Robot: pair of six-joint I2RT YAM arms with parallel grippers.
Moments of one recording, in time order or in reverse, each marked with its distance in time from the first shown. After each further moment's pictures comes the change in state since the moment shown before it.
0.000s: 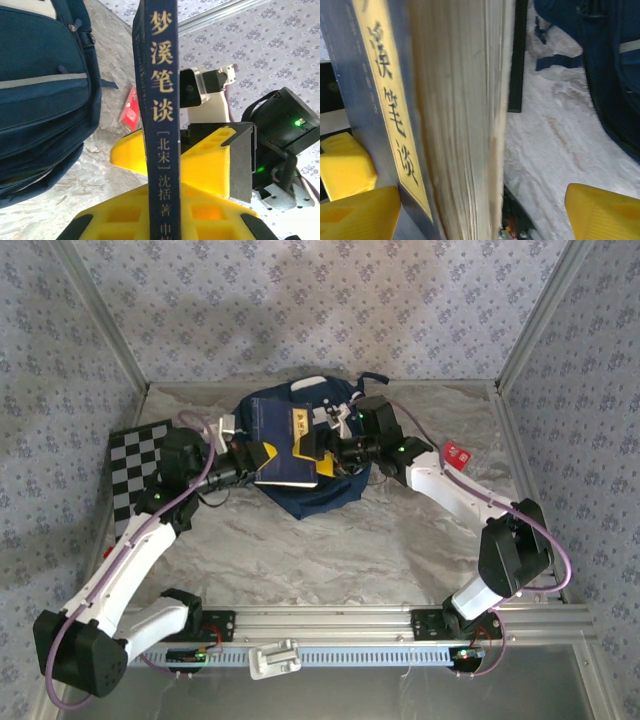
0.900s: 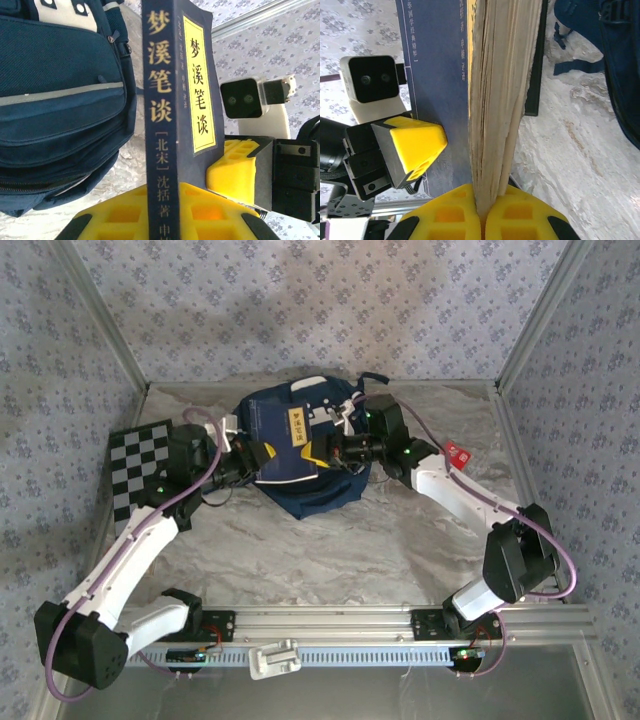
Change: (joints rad) left arm -0.017 0.033 0.039 -0.143 -0.120 0.119; right arm -0.021 -0.036 -0.016 0.029 -0.021 0.016
